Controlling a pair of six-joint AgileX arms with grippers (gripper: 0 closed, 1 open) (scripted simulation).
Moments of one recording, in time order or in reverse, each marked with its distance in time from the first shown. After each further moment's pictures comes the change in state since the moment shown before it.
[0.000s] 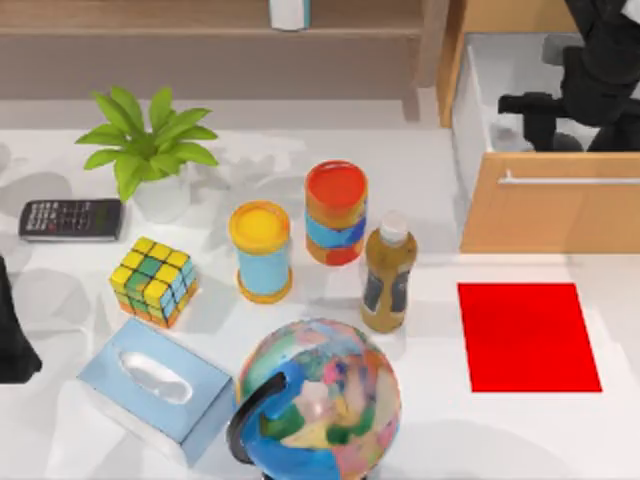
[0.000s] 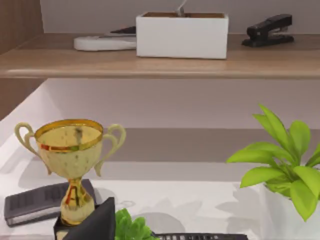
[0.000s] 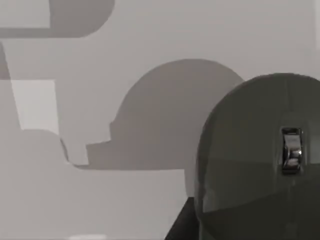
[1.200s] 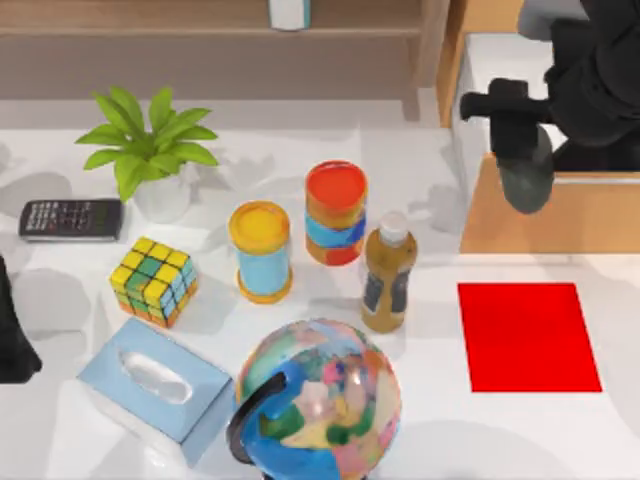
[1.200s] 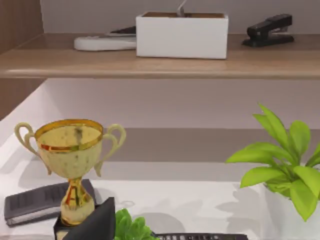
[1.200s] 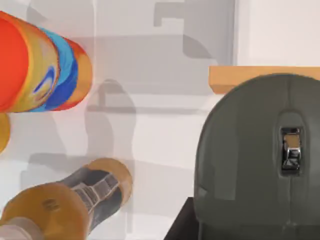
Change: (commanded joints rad) left arm 0.000 0.000 0.000 0.000 0.000 0.000; right arm 0.272 -0.722 -0.588 0.140 -0.048 0.139
